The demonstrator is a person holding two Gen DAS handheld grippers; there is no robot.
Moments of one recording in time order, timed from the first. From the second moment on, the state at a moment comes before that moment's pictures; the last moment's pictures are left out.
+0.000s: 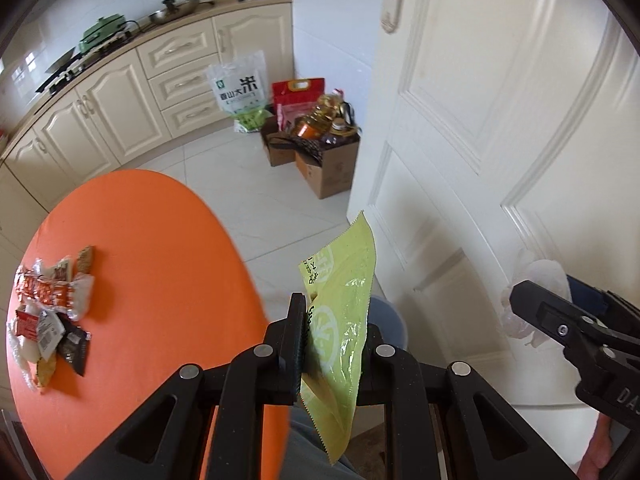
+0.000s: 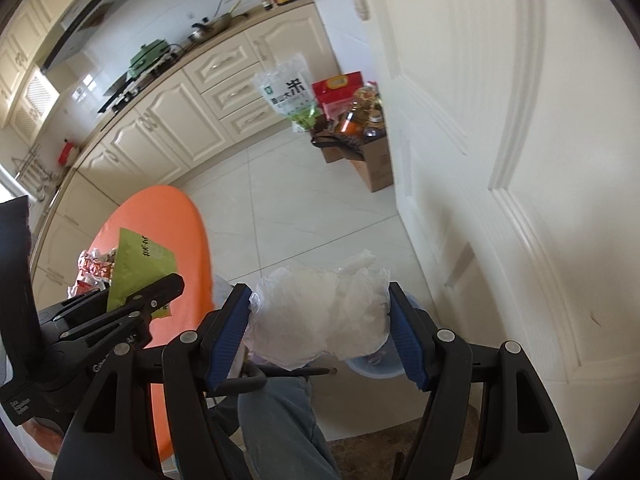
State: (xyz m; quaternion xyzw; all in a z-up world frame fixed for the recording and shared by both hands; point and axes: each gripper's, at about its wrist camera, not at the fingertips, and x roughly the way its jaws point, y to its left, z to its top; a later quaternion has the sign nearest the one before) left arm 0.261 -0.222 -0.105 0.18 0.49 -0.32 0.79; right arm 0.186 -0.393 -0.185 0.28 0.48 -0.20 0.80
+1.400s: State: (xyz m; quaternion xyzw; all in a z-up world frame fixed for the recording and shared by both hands) left arm 0.290 -0.329 -0.192 0.25 0.55 -0.31 0.73; right arm 0.170 -0.428 -0.262 0.32 0.54 -0.22 0.75
